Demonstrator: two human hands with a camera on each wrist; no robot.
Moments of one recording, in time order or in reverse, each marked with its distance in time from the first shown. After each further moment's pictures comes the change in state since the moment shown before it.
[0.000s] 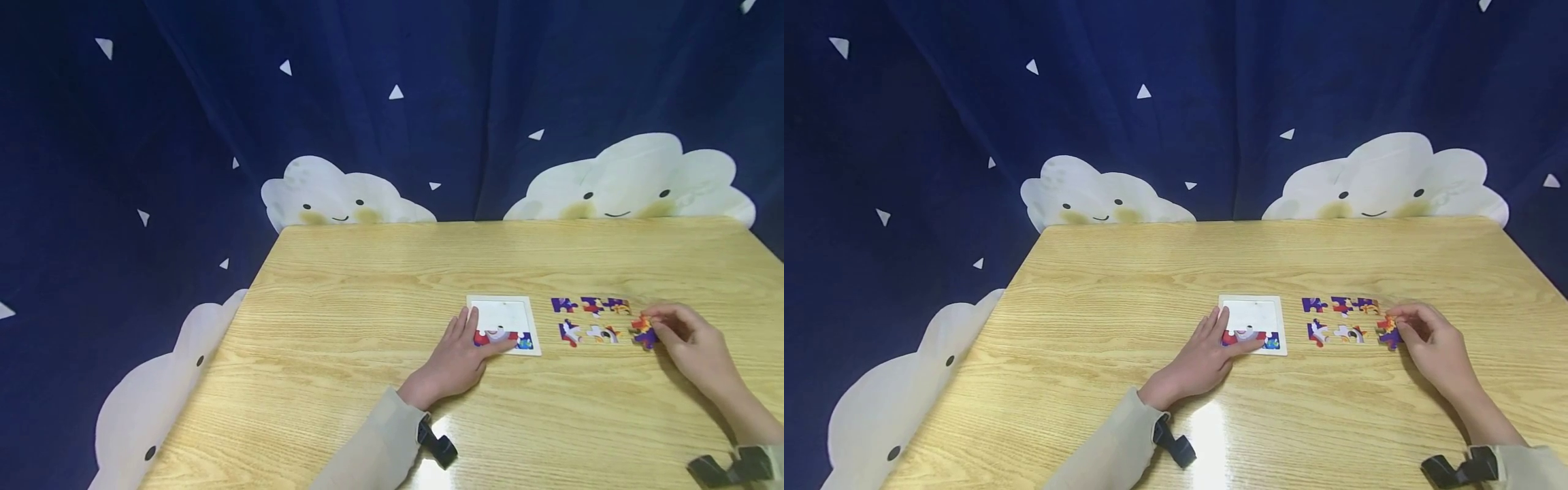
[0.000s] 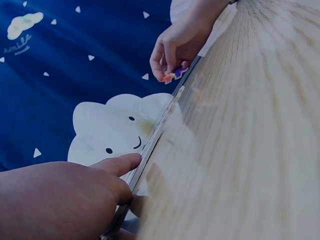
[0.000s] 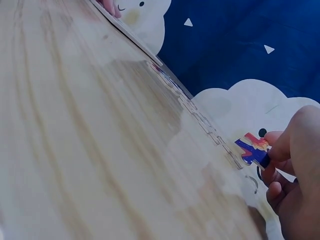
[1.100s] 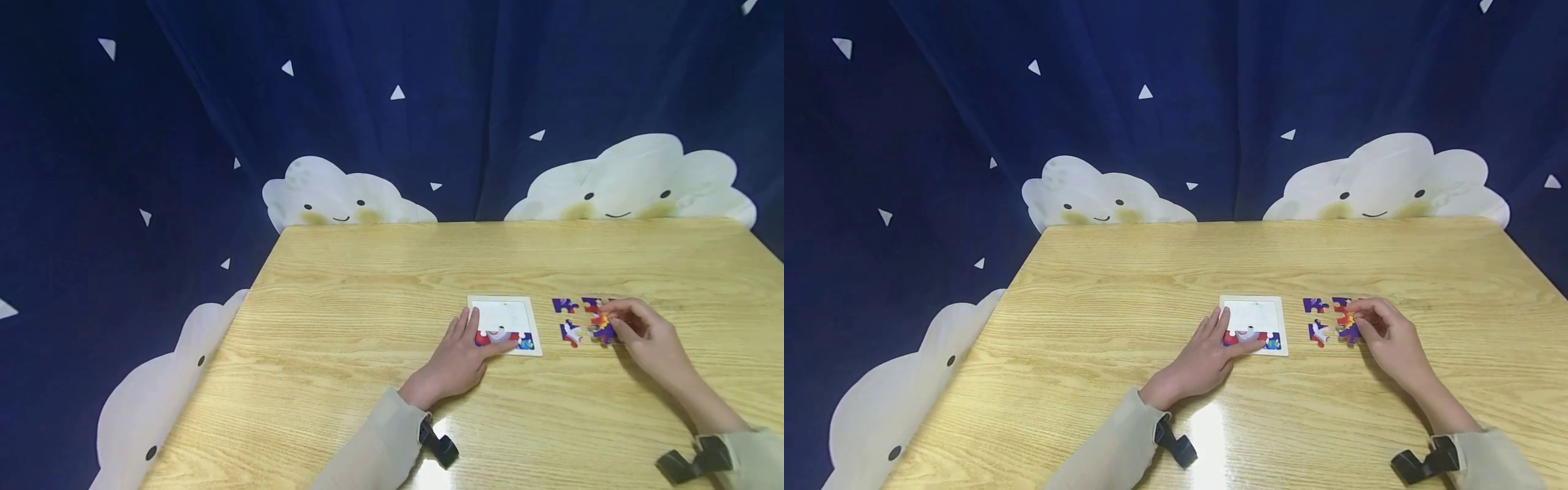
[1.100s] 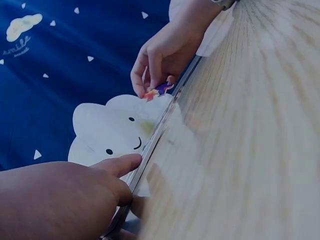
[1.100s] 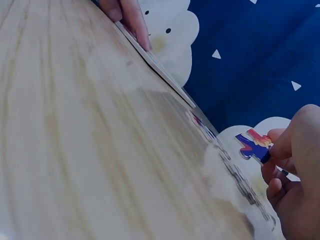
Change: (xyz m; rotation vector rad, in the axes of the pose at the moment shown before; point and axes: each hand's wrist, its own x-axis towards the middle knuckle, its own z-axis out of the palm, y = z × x) left_hand -0.001 0.000 -0.003 0.000 0.005 0.009; right_hand 0.005 -0.039 0.035 0.098 -0.050 -0.114
